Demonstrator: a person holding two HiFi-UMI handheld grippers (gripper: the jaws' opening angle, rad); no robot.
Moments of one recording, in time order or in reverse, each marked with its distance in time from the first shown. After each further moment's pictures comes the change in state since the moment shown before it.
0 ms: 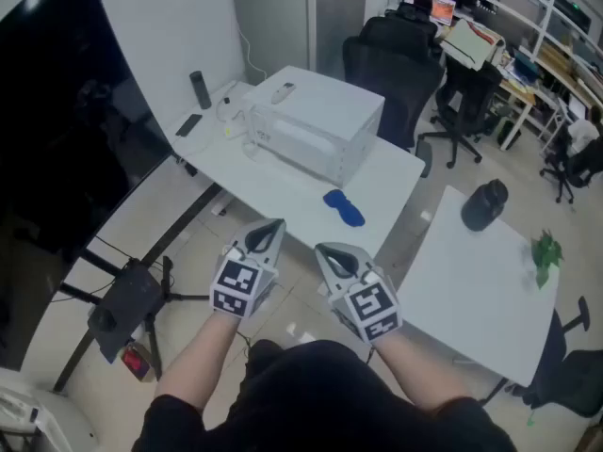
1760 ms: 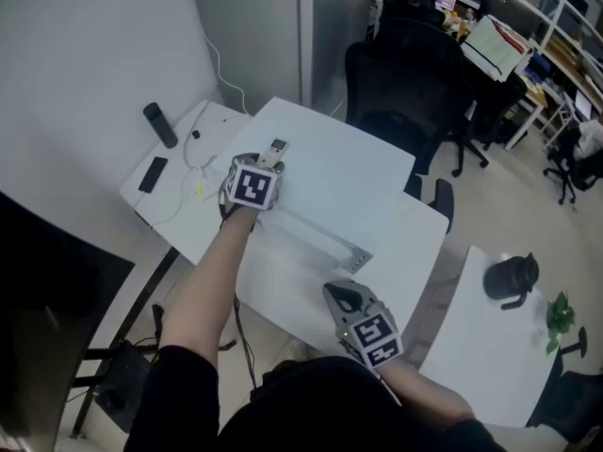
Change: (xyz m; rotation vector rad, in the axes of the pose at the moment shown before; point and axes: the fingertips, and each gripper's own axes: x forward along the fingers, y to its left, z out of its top) left arm 0.441 0.338 -0.045 -0.043 0.455 0.075; right arm 0.242 -0.211 -0.056 0.162 0.238 -0.026
